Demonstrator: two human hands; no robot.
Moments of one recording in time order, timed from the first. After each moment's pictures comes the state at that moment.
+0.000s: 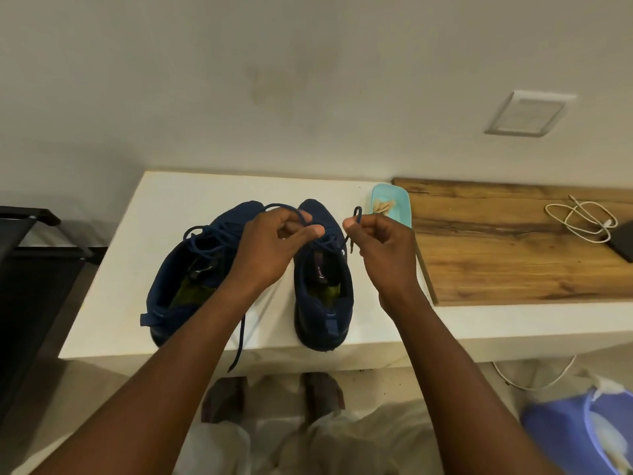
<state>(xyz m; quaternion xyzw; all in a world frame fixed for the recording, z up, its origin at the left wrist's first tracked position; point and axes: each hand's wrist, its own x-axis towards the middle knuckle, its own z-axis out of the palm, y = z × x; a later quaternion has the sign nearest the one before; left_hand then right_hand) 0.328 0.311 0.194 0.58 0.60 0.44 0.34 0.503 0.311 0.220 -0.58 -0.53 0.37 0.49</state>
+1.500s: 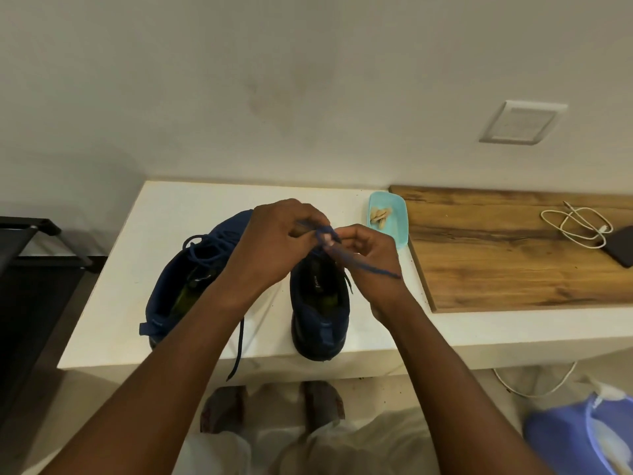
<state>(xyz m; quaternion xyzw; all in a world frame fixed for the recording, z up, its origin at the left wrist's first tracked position) 0.330 0.308 0.236 0.66 0.54 0.42 0.29 0.498 0.311 0.220 -0.52 -0.57 0.46 0.44</state>
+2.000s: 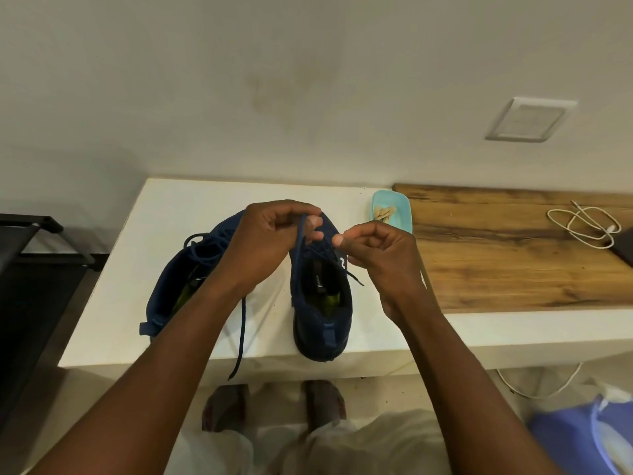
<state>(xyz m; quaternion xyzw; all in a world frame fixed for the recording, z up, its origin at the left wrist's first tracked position) 0.321 0.314 0.221 0.54 0.49 0.51 0.46 0.510 0.316 0.218 -0.53 -0.53 0.46 0.48</state>
